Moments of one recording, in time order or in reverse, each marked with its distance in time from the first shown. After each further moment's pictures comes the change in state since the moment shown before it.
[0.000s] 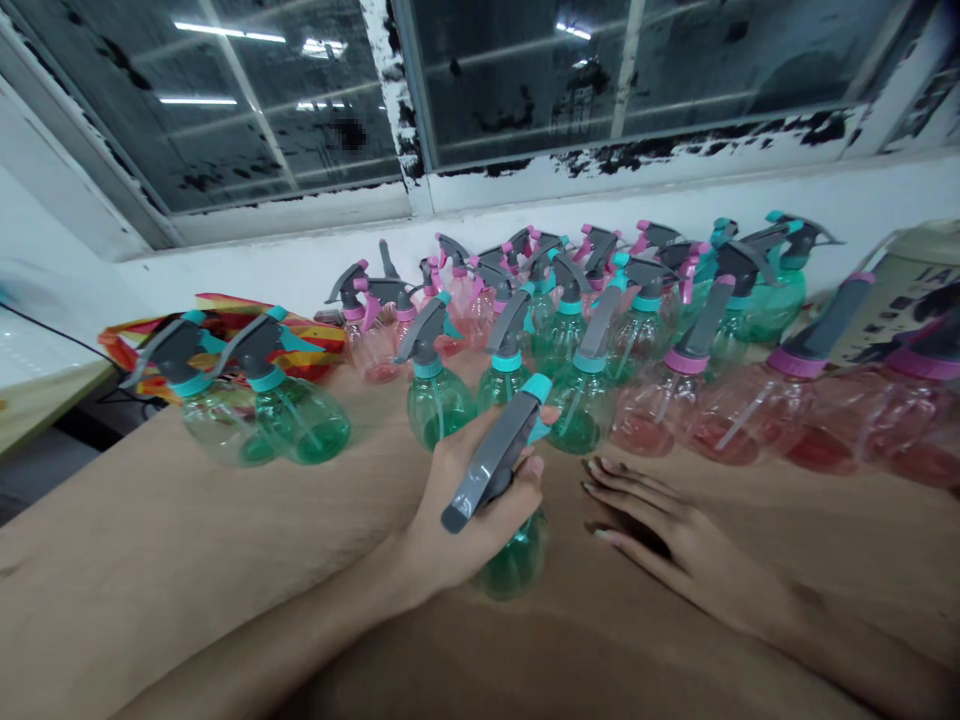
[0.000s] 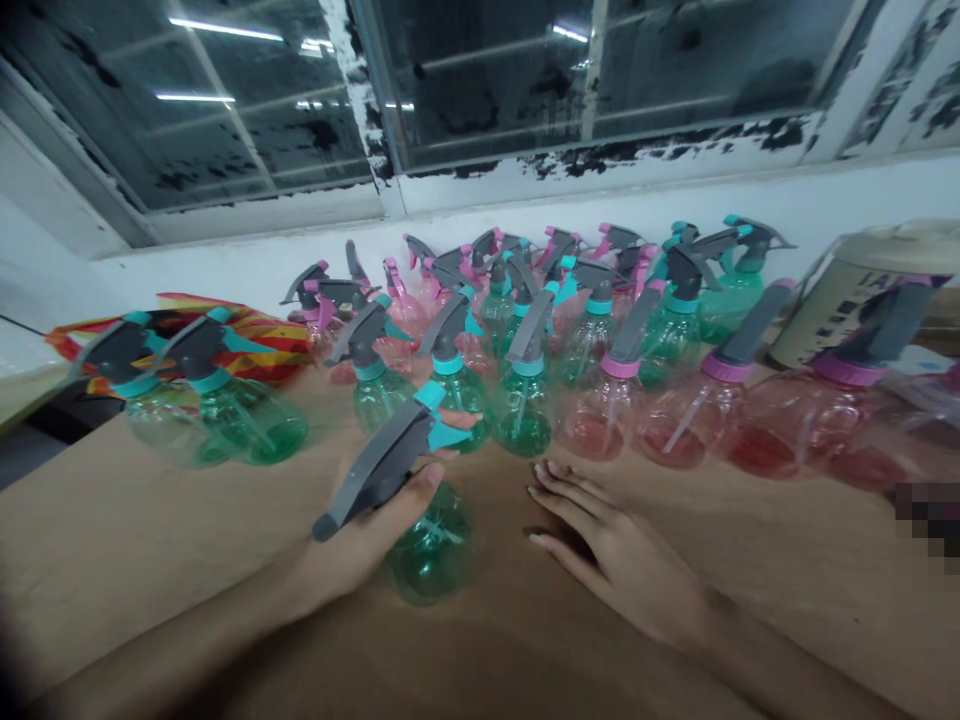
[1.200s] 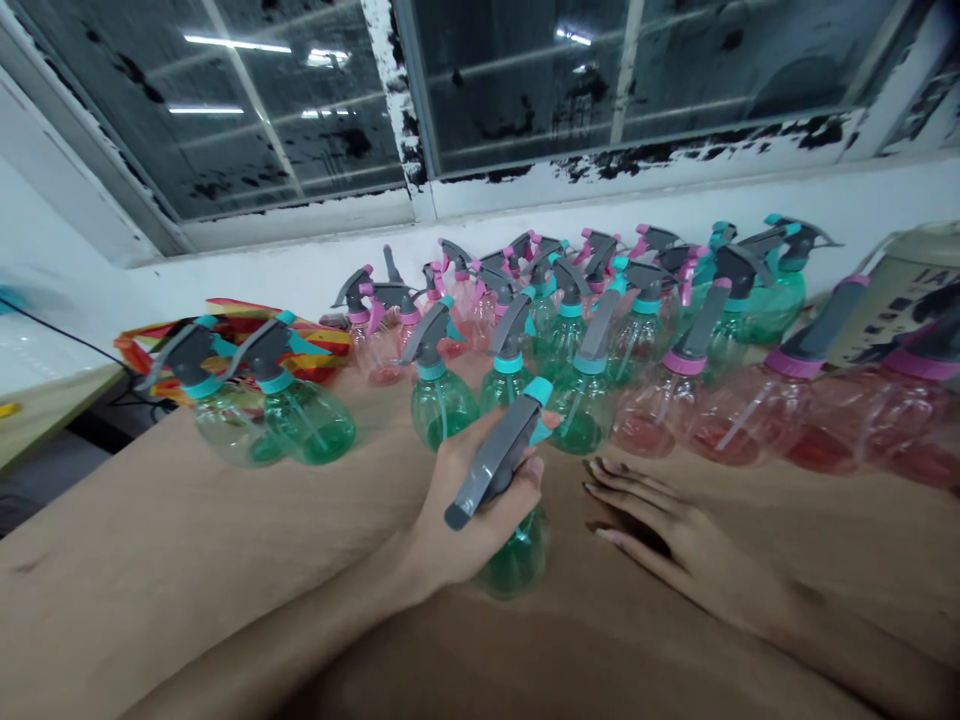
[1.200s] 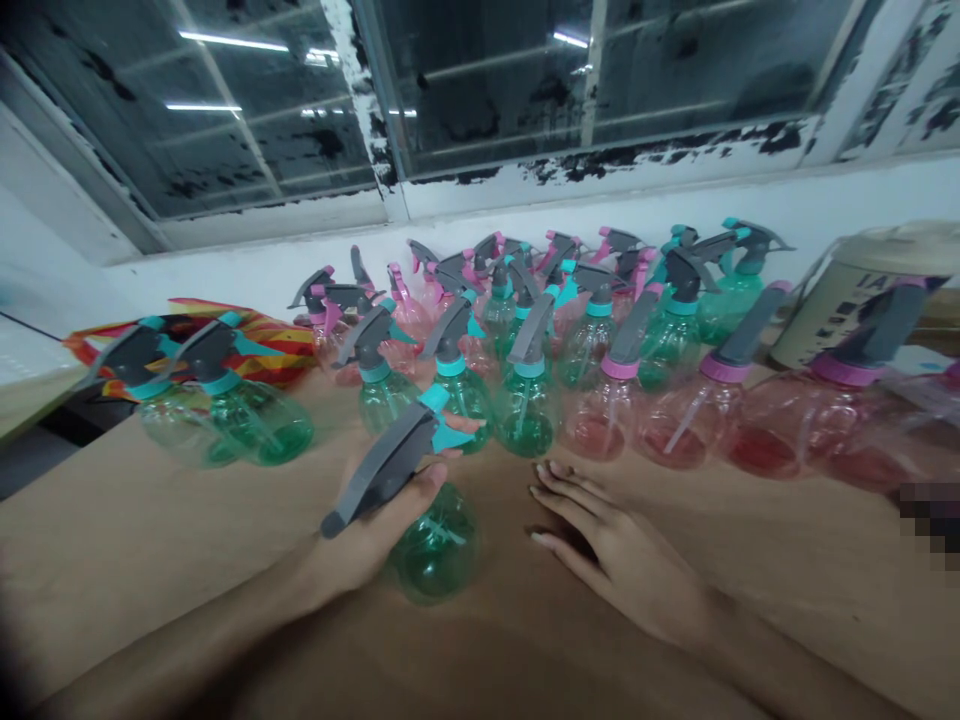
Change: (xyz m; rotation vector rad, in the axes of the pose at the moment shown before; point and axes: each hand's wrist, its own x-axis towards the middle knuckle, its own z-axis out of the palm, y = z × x) left_hand -0.001 0.002 -0.002 0.135 -0.011 -0.044; right_hand 0.001 0.000 0.000 0.058 0.061 -0.017
